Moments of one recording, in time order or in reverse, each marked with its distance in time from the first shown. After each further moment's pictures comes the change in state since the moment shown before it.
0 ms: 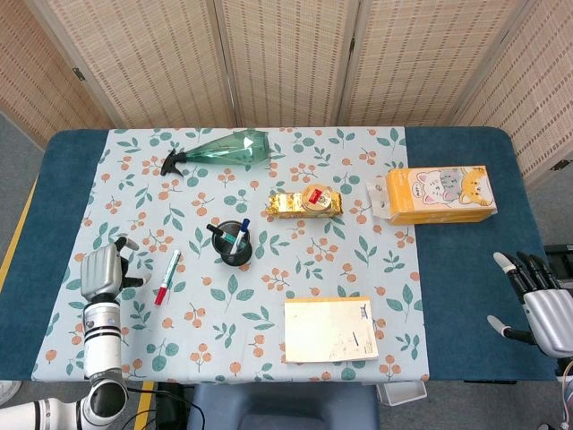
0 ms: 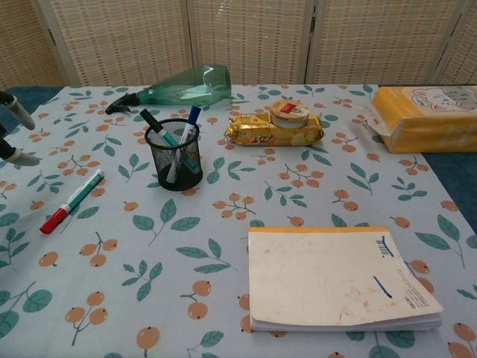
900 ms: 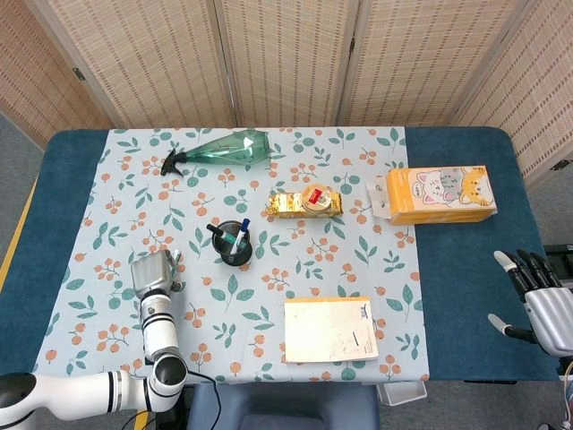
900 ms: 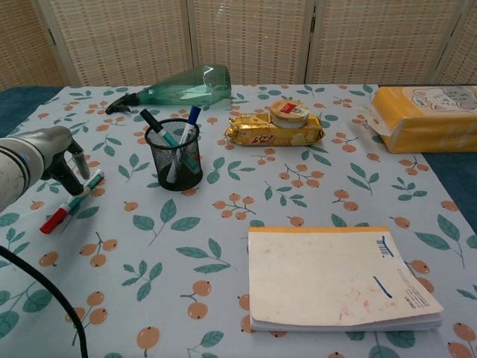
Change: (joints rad) left arm -0.218 -0.277 -0.087 0.194 -0.302 0.065 0.335; right arm 0.006 -0.001 0.001 0.022 -0.015 0.011 0.027
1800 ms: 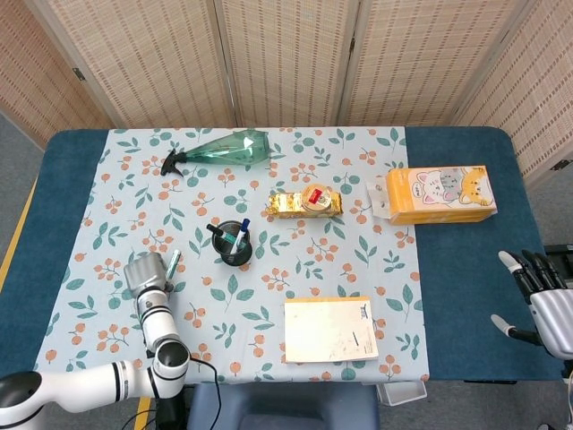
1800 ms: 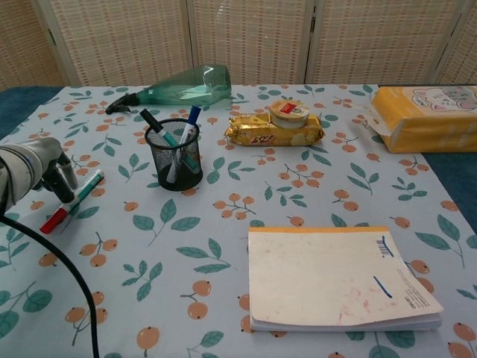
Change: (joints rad) left arm -0.018 -0.036 -0.075 0.118 -0.127 -0.026 0.072; right arm -0.011 0.004 -0.003 0.007 -0.008 0.028 0.016
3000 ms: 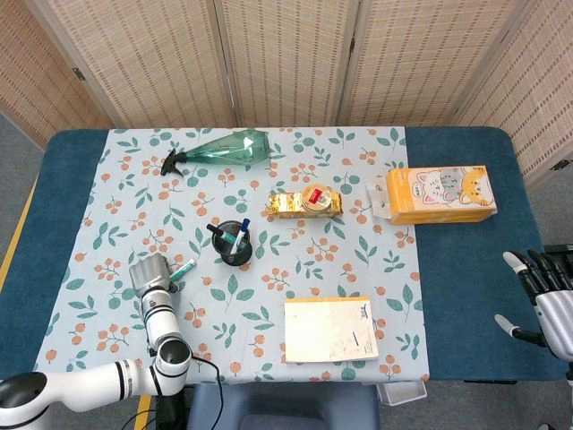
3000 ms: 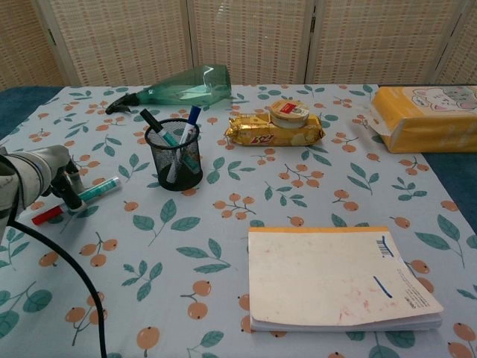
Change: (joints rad) left arm 0.006 -0.016 -0.006 0.042 0.010 -0.059 -0.017; right arm -0.010 -0.001 0.002 0.009 -0.003 0.022 0.008
